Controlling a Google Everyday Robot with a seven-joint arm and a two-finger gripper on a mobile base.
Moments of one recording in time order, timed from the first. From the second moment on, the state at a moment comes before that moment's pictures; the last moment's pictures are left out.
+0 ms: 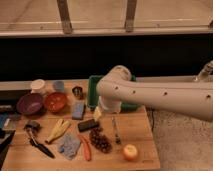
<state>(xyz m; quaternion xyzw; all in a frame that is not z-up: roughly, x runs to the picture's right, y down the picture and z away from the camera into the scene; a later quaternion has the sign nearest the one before) -0.017 0.128 0.688 -0.27 0.11 0.51 0.81</state>
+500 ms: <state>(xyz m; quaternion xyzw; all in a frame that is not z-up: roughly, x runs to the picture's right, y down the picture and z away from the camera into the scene) -0.162 0.190 0.684 -0.31 0.09 0.35 0.88</state>
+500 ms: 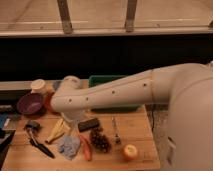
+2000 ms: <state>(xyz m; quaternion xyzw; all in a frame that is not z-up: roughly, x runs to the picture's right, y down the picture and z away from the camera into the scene) -0.230 0.257 0.746 -0.41 0.08 0.25 0.87</state>
